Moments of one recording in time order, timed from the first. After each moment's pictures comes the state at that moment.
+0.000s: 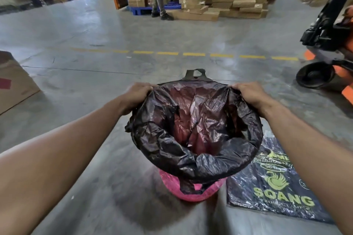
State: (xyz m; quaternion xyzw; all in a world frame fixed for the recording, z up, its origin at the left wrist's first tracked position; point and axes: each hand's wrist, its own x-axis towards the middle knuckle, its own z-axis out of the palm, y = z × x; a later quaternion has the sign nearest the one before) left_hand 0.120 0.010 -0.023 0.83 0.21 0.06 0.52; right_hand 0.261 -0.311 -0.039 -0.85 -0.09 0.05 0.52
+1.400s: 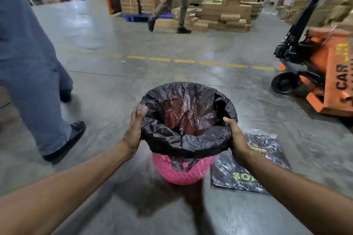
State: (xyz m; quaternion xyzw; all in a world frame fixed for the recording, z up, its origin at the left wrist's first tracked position) left_hand -0.008 -0.054 -0.080 0.63 0.16 0.12 0.75; right_hand 0.094 -0.350 -0.087 -0.71 0.01 0.17 0.68
